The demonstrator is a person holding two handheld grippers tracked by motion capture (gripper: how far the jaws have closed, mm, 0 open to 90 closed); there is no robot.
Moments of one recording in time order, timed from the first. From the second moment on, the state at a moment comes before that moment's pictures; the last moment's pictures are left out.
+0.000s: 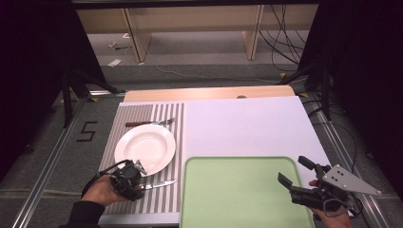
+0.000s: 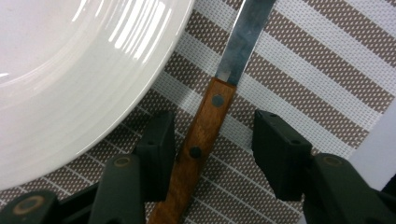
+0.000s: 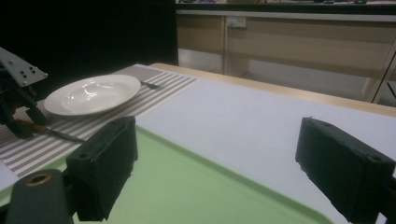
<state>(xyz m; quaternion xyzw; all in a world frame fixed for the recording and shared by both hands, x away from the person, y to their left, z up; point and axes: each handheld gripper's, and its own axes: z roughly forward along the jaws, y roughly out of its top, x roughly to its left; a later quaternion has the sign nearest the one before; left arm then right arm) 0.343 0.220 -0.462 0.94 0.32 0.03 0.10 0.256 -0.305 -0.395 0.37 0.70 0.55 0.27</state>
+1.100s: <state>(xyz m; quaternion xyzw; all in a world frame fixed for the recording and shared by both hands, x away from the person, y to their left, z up) 0.341 0.210 -0.451 0.95 0.29 0.02 0.10 0.256 -0.304 -0.394 0.37 0.70 0.55 0.27</state>
